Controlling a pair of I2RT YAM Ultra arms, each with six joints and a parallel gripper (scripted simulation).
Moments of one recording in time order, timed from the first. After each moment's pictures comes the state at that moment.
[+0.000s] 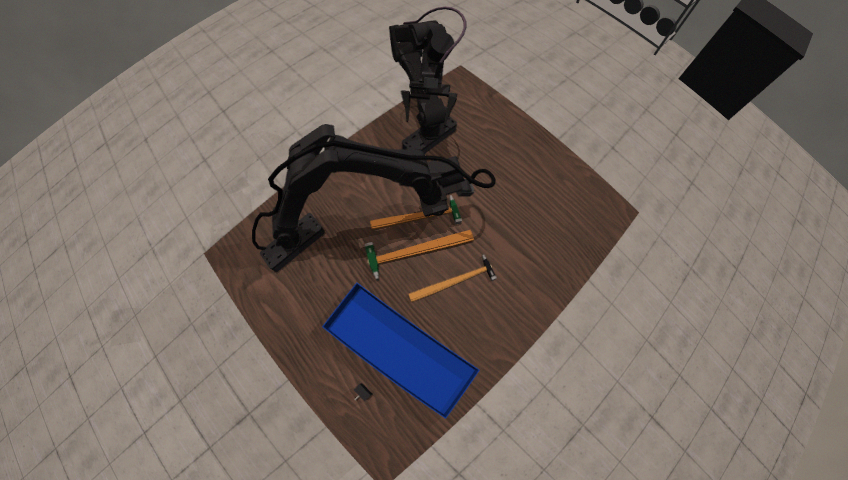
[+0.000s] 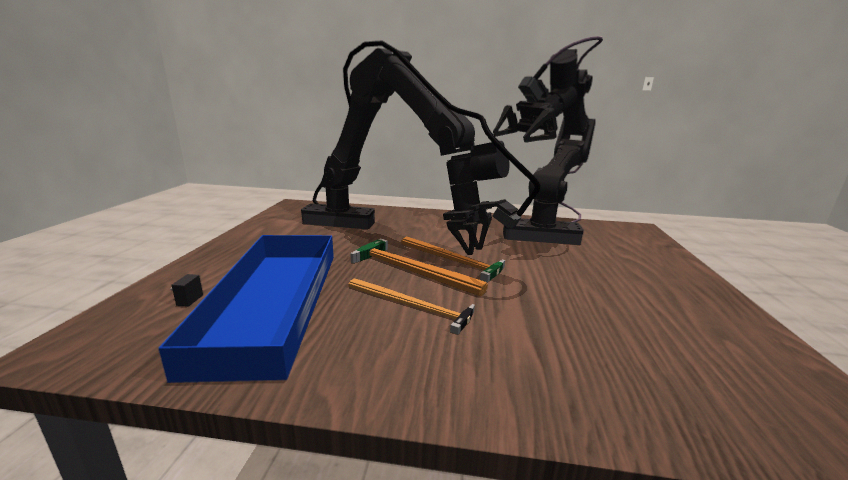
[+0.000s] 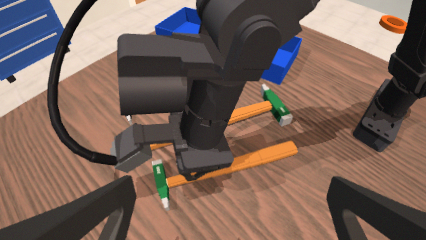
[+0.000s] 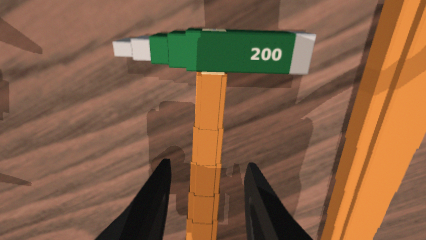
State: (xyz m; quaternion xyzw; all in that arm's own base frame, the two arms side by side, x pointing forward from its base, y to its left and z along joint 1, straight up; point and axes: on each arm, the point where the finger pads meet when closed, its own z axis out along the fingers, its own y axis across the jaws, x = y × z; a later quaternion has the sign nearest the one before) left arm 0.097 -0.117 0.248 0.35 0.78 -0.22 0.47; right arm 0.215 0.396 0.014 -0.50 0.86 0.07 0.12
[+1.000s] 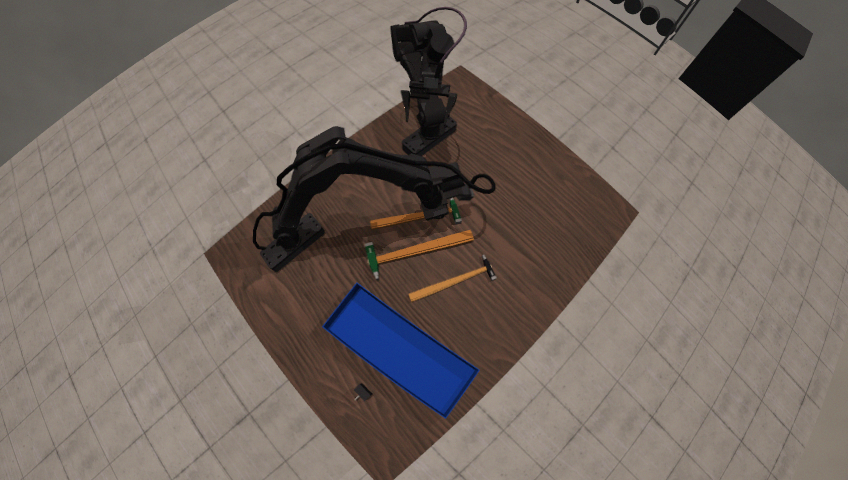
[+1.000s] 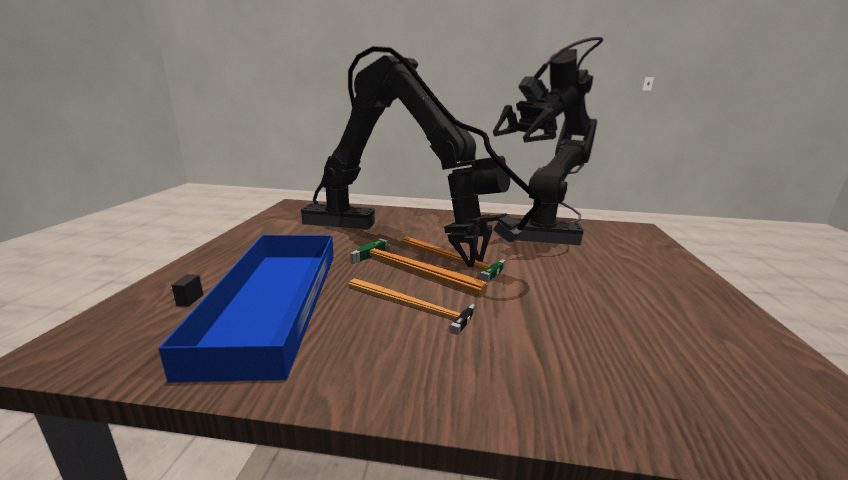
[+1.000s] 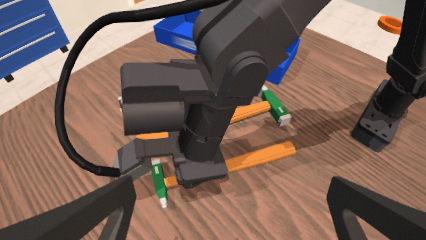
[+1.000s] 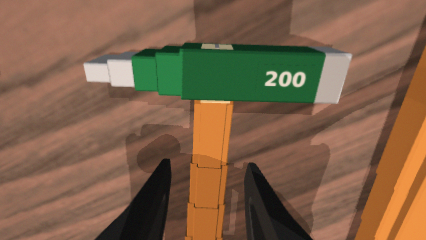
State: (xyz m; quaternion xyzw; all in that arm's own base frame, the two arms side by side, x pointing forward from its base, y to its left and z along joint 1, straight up) left arm 0.097 -0.117 0.248 0.35 0.78 -0.23 0.47; right arm 0.216 0.400 -0.015 -0.50 0.86 0.07 0.12
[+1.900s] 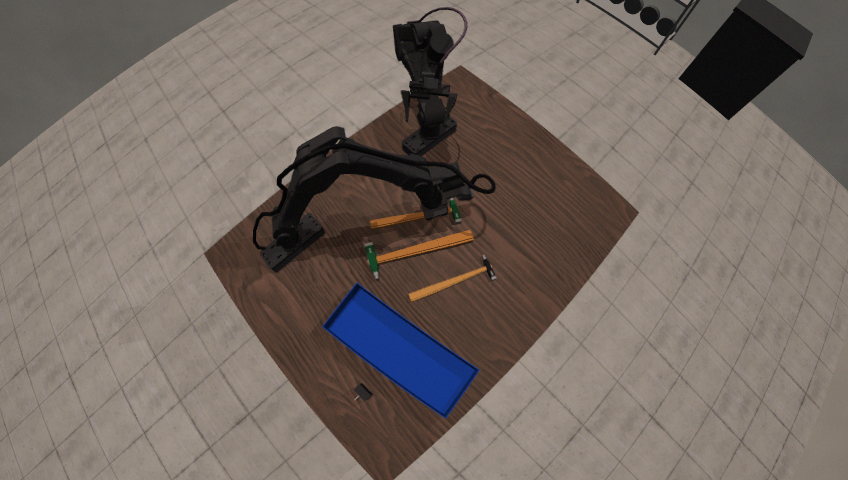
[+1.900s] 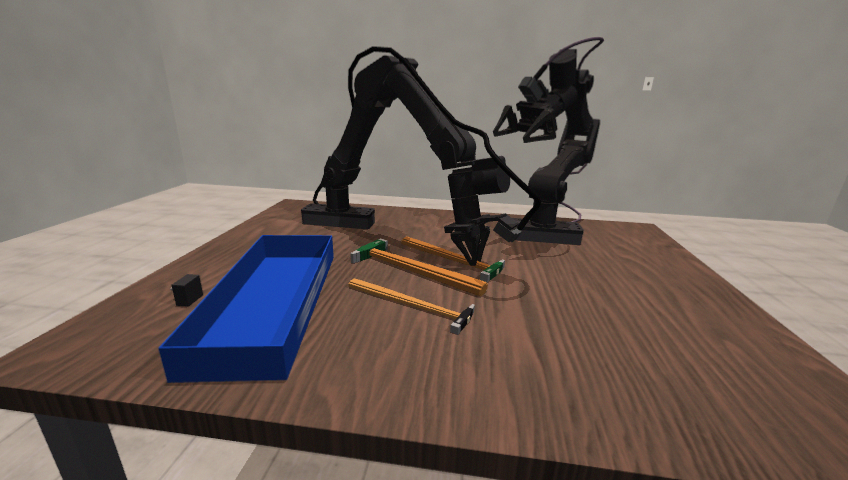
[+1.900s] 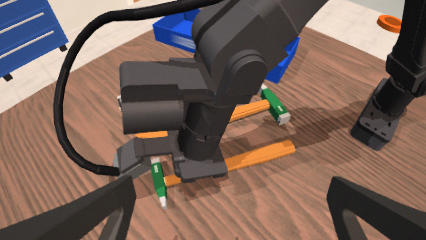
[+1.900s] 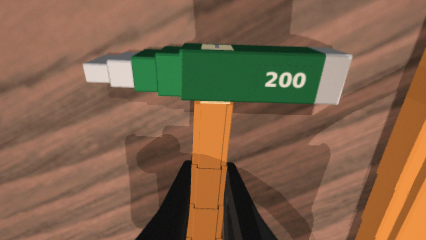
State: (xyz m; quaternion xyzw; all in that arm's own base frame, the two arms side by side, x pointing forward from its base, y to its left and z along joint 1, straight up) left arm 0.096 -0.117 0.247 0.35 0.78 -0.23 0.47; right arm 0.216 0.400 -0.016 -0.50 0.86 0.07 0.12
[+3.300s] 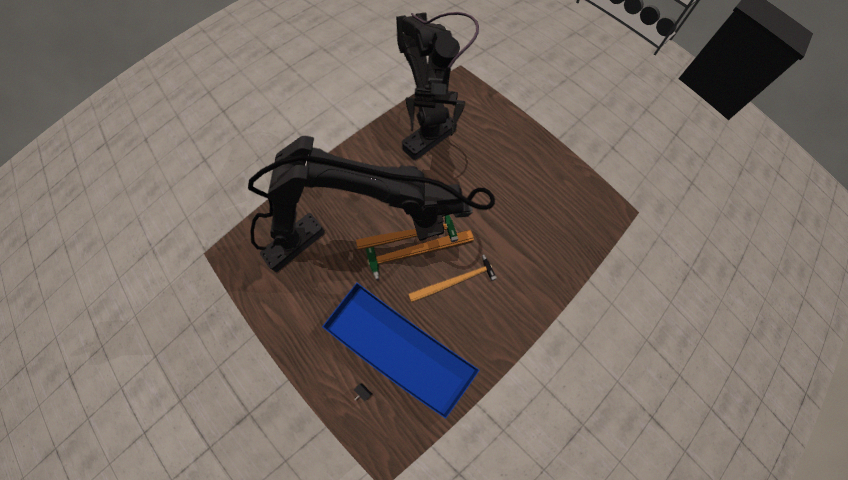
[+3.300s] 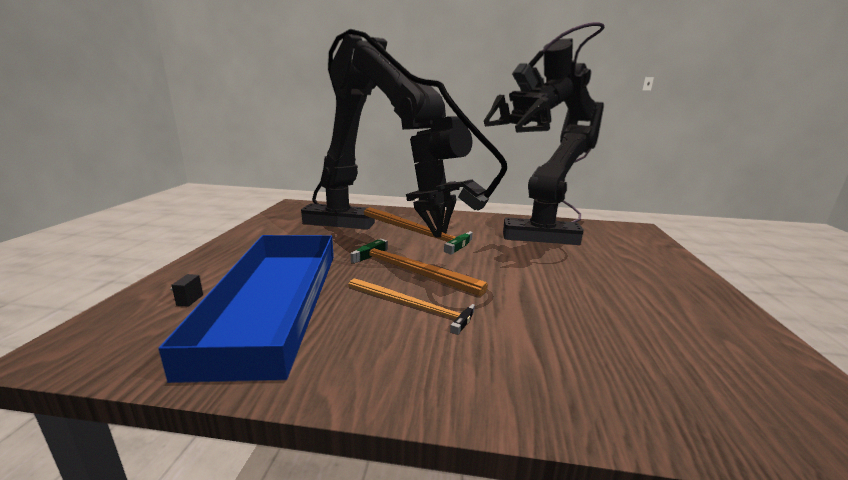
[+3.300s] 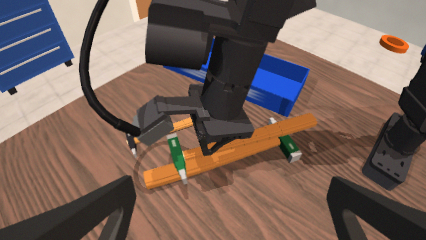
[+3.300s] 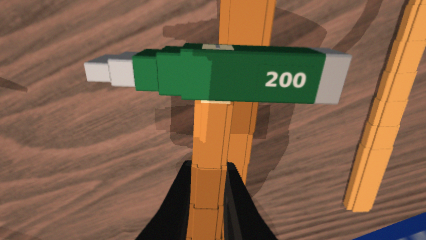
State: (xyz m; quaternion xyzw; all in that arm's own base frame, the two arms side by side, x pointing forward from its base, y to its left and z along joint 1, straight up) left arm 0.143 -0.141 0.273 0.33 0.77 -0.23 0.49; right arm 0.266 0.324 0.064 -0.51 0.85 0.06 0.10
